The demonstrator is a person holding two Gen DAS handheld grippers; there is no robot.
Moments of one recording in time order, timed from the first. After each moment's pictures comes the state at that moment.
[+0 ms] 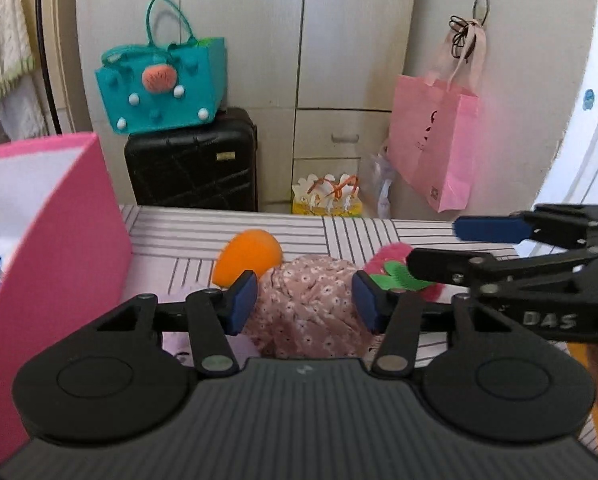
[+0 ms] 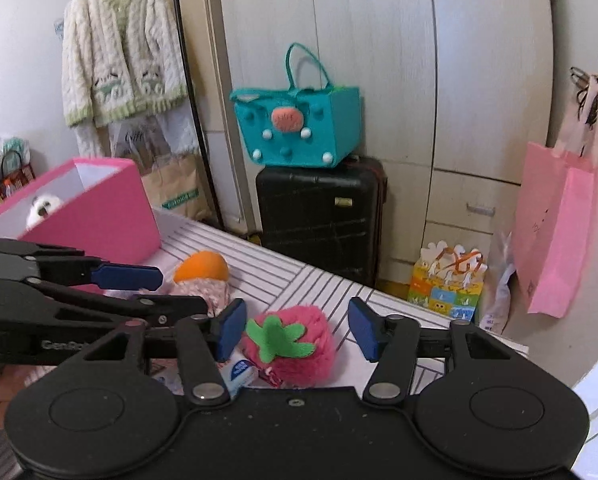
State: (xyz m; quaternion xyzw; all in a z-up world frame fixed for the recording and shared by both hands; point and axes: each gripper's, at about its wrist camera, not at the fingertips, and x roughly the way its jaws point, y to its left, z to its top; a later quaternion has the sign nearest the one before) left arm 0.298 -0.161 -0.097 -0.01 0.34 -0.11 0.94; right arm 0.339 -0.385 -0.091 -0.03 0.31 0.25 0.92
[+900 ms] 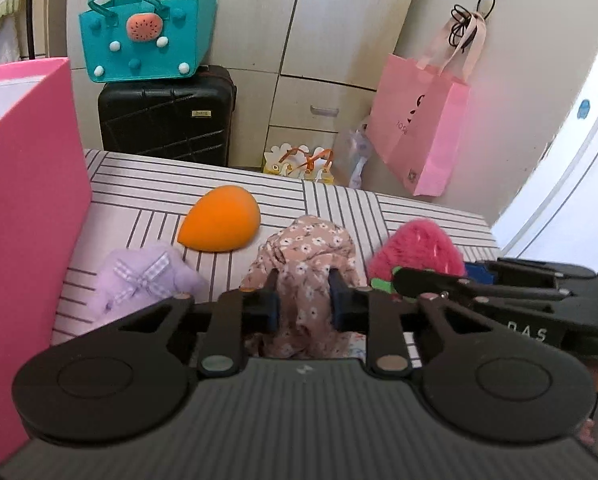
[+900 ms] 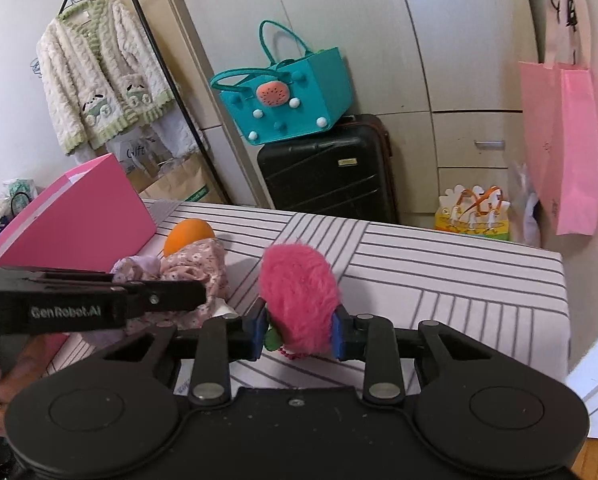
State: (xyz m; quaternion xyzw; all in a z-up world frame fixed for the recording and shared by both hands) left arm 0.306 -0.153 -0.117 -0.07 0.38 -0.15 0.91; right arm 0.337 -0.412 -0.132 0.07 0.34 0.25 0.90
